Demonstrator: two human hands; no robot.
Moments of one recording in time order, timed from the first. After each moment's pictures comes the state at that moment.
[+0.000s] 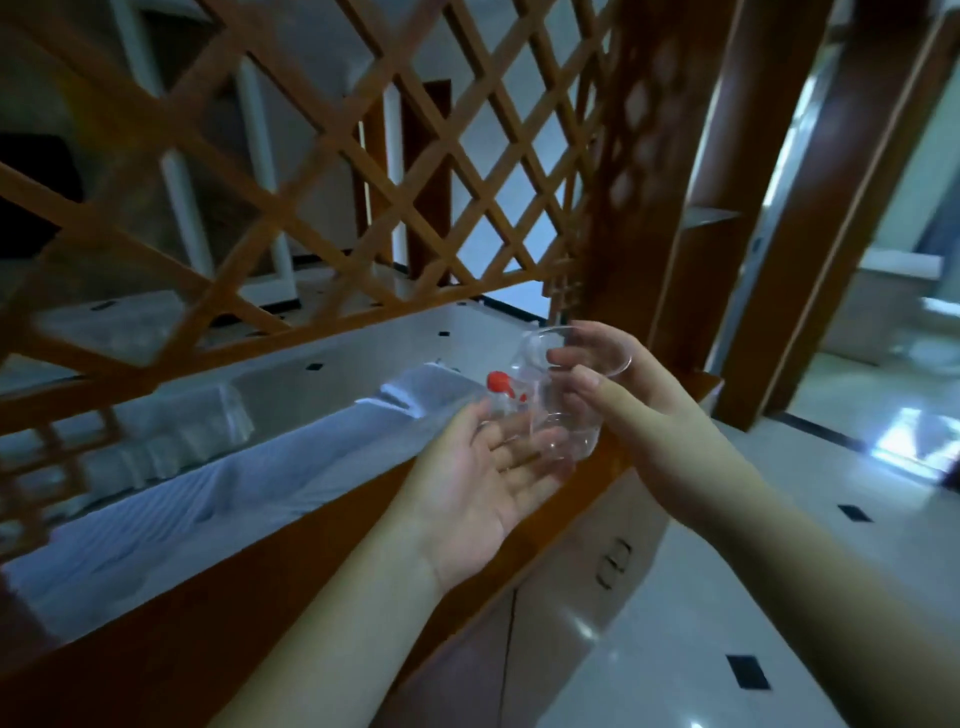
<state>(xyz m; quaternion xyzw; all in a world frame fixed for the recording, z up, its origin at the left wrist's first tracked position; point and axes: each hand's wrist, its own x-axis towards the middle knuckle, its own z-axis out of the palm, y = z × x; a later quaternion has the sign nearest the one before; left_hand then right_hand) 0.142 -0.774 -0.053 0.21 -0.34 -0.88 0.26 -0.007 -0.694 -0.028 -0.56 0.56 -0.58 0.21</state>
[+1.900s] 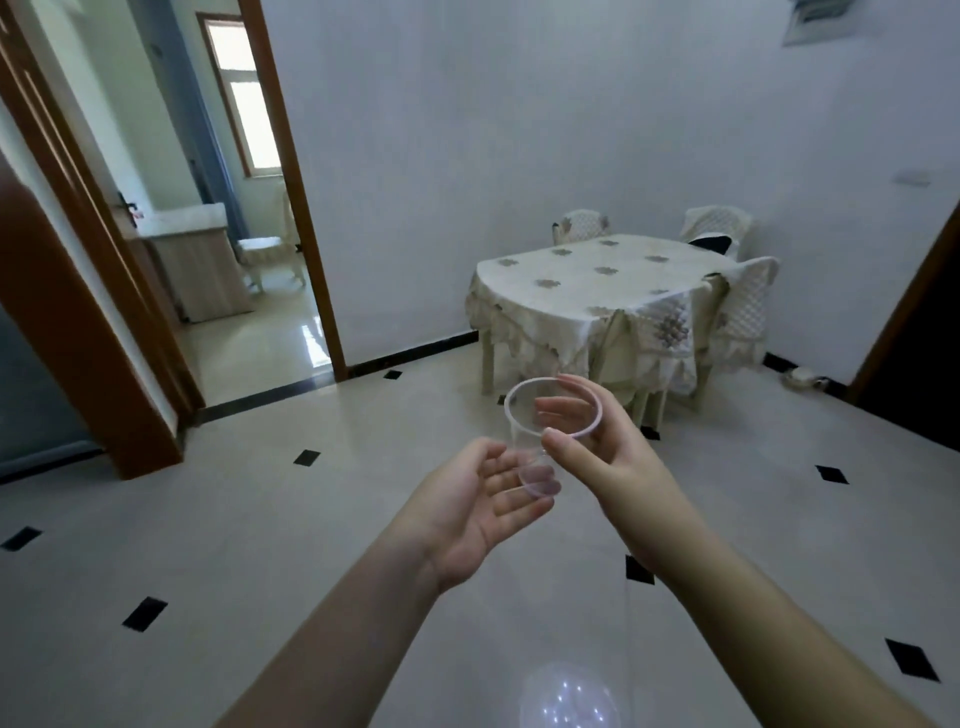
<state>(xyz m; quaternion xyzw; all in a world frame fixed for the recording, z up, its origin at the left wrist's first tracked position) -0.548 -0.330 -0.113 0.03 -0.48 -0.80 -0.37 -0.489 -0.183 -0.111 -0.05 0.72 -0.67 -0.18</state>
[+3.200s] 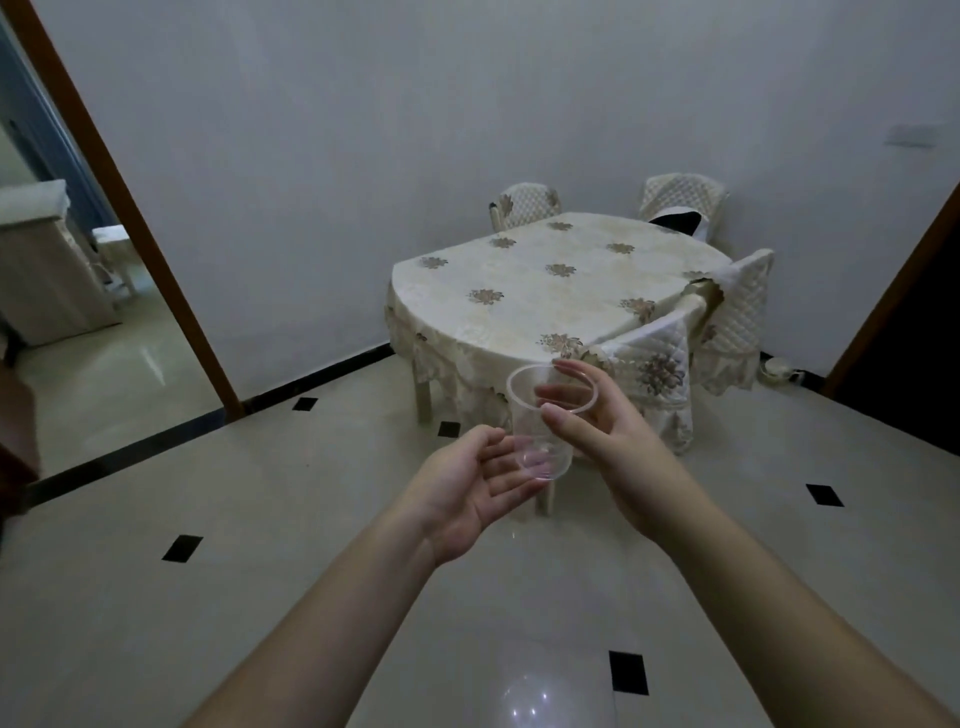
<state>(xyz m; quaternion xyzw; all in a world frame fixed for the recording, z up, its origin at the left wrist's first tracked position) -1.021 -0.009 -0.169 0.01 -0.47 -0.76 -0.44 -0.938 0.137 -0.150 0.05 0.70 -0.70 -0.17</state>
